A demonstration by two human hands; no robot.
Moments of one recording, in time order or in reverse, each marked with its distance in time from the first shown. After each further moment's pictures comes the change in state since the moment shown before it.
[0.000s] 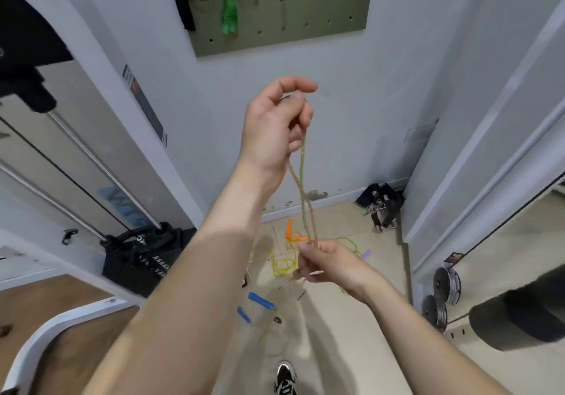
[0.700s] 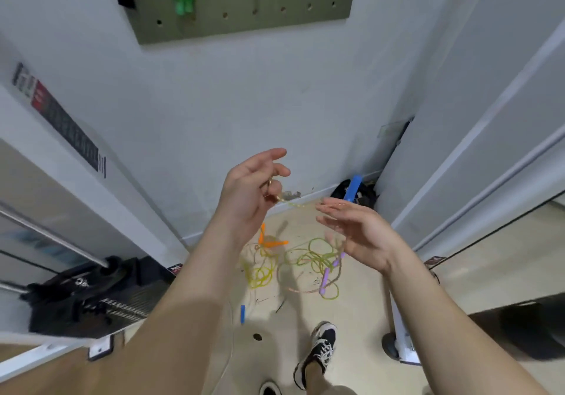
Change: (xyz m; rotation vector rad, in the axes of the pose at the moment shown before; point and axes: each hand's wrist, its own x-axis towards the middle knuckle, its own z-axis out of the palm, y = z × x) left_hand 0.091 -0.113 -0.087 -0.194 -0.010 -0.408; right_hand 0.109 -0.057 -0.088 0.615 0.315 0.095
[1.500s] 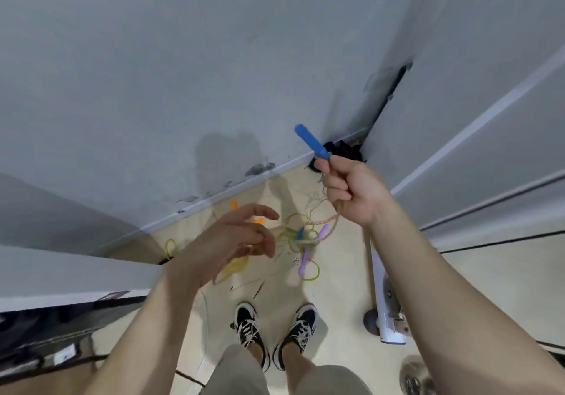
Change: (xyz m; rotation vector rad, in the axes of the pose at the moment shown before) left_hand 0.158 -0.122 0.005 0.386 -0.290 -0.564; right_hand 0.190 -0.100 -0.115 0.258 0.061 0.078
